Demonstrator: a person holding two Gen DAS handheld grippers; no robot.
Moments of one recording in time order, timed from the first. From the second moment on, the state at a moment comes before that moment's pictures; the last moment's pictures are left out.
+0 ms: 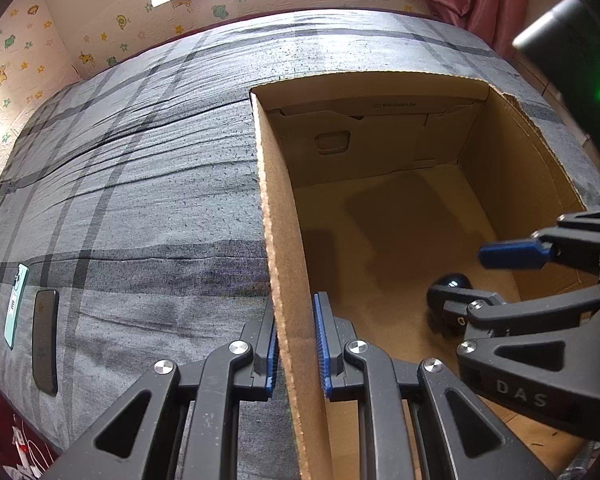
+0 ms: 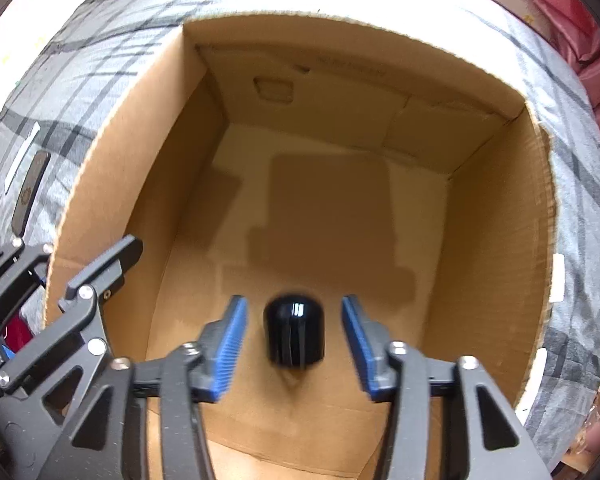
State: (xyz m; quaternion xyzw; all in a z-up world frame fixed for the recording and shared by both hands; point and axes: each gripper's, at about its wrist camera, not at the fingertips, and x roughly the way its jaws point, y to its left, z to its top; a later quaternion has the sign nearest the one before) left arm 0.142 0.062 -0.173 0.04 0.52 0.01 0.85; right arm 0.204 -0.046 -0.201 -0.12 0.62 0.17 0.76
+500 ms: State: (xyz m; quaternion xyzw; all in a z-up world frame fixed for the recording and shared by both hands) left arm 0.141 0.060 -0.174 0.05 0.52 0.01 0.85; right arm 0.195 -0.067 -0.140 -0.10 0.55 0.15 0.81
